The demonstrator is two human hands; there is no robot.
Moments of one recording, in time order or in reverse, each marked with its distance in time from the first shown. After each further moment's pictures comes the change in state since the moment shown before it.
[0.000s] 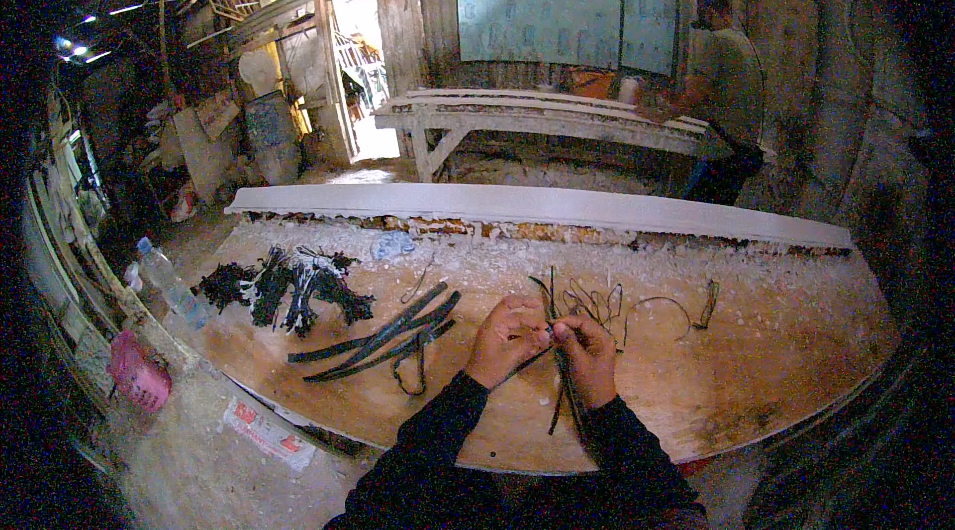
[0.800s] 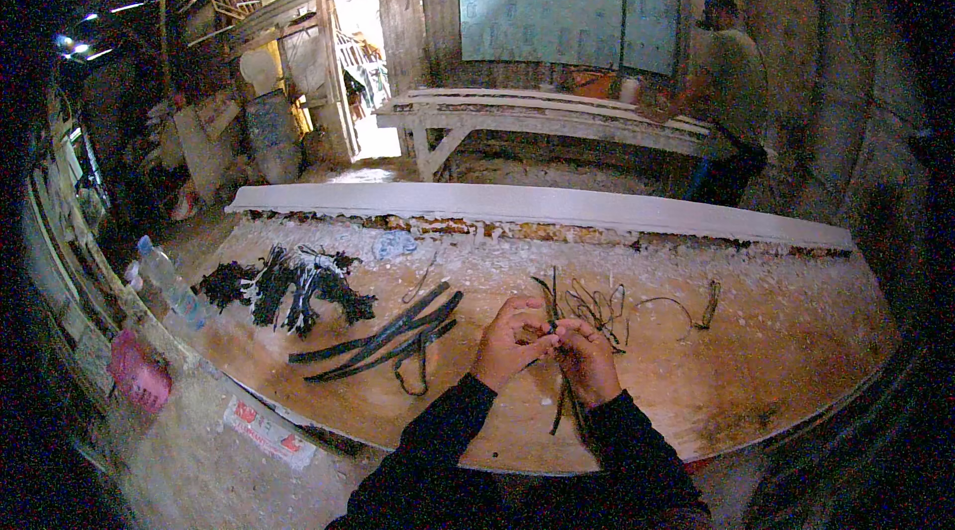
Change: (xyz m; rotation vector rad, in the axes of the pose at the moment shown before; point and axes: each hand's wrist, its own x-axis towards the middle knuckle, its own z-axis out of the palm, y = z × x) left_hand -0.002 0.009 0.010 0.158 0.088 0.037; right_hand 0.002 0.003 -0.003 0.601 -0.118 0.397
